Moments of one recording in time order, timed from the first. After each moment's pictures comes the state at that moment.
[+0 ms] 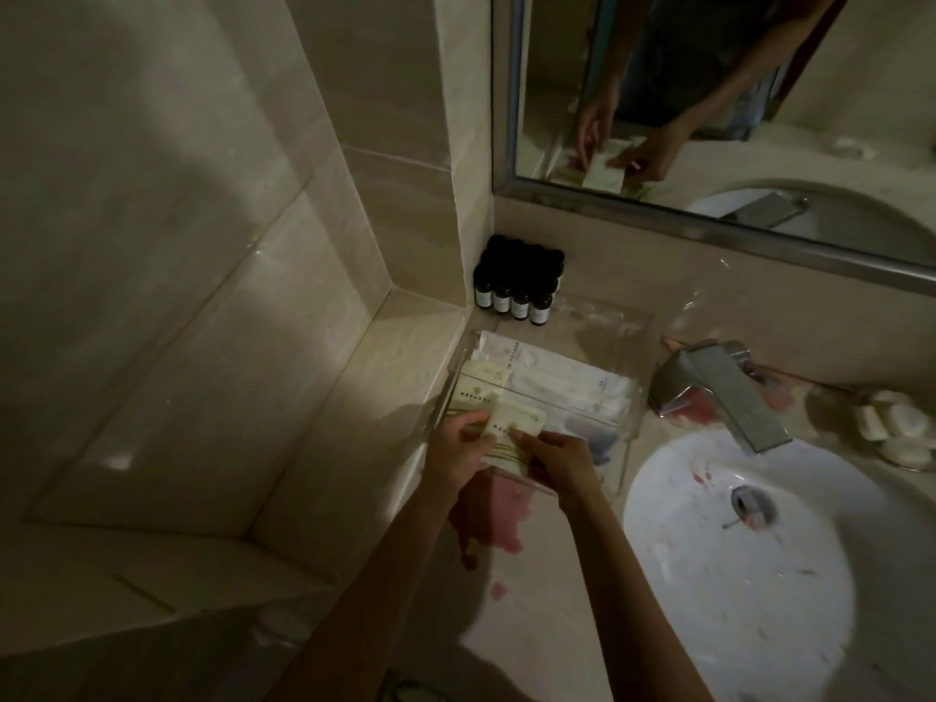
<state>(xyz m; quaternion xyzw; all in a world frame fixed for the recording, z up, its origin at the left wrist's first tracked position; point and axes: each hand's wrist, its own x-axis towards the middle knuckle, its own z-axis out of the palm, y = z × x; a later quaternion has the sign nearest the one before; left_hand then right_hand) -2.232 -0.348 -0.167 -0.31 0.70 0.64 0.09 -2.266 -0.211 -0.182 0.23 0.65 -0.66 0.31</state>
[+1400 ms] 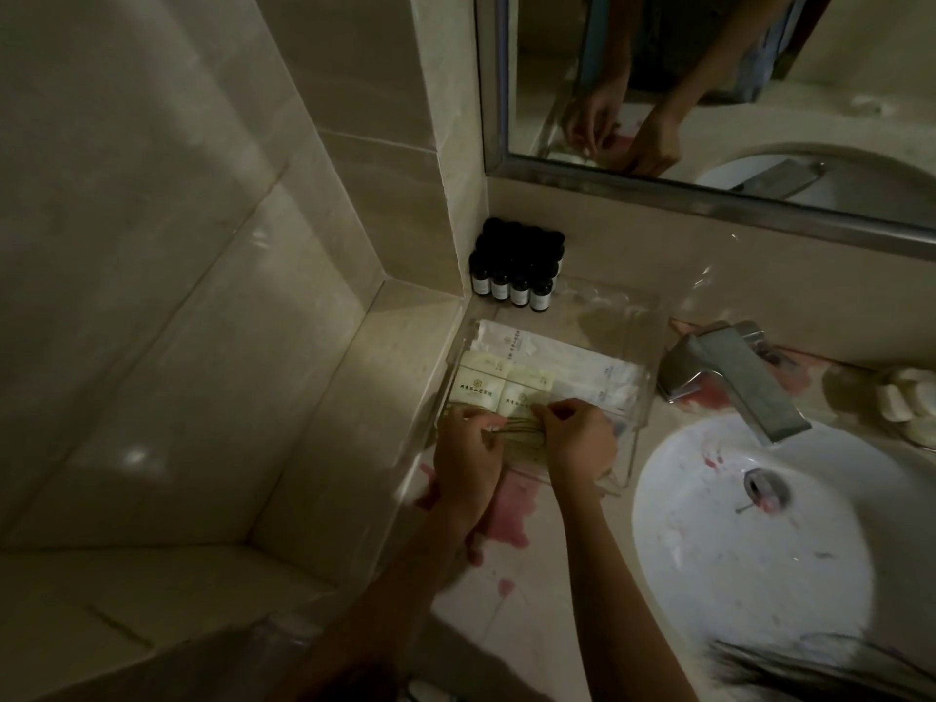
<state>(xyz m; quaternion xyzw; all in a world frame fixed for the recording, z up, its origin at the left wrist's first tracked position) -2.230 -0.328 -0.198 -0.21 0.91 0.35 -0.03 -2.287 -0.221 -0.203 0.24 0.89 -0.38 0.09</state>
